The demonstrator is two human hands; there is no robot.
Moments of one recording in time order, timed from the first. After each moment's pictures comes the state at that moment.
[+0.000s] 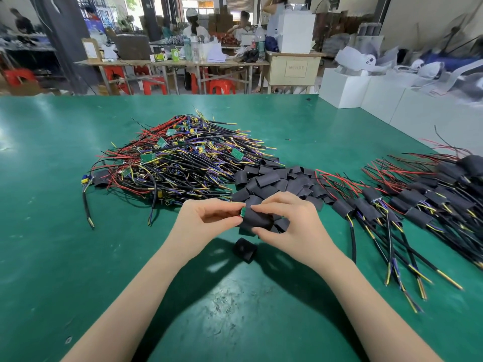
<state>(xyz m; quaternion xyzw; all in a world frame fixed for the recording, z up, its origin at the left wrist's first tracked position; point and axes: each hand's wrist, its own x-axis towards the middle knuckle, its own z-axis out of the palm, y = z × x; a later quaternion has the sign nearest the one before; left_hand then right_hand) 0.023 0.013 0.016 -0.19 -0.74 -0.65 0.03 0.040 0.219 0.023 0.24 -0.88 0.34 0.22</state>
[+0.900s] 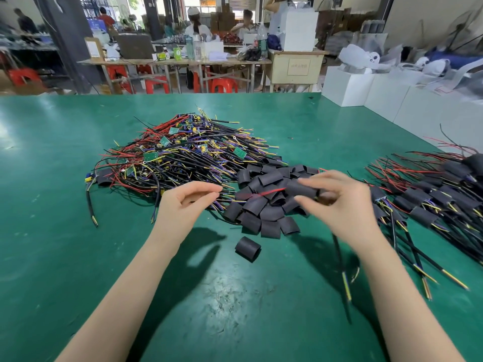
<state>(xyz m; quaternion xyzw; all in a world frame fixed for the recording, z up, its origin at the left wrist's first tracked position) 0.011 -0.008 0.025 -0.12 -0.75 -0.64 0.12 0.035 0.263 0.046 0.11 -0.86 0.40 0.30</state>
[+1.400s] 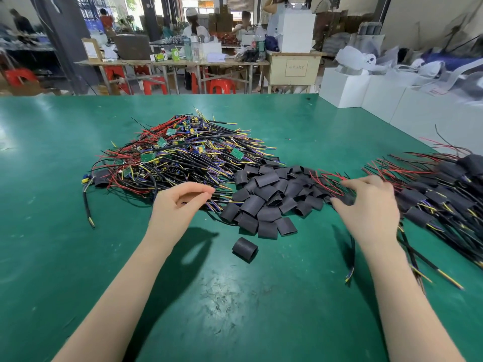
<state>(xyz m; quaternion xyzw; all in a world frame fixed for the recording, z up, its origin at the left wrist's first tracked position) 0.005 -0.012 0.020 -0.10 -0.77 -0.60 0.15 0.029 0.300 0.033 -0.16 -0.94 0.16 0.27</state>
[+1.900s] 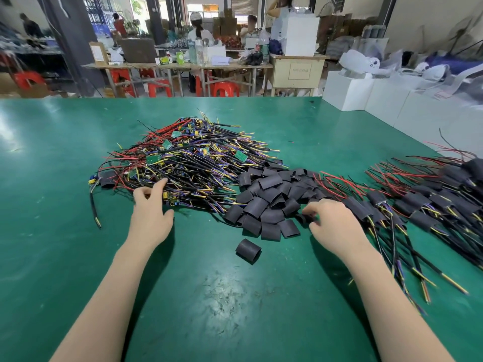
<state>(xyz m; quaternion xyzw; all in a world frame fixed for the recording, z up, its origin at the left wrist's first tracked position) -0.015 -0.062 0.000 0.06 -0.95 -0.28 0.14 0.022 0.270 0.015 -0.01 -0.99 0.12 0.08</state>
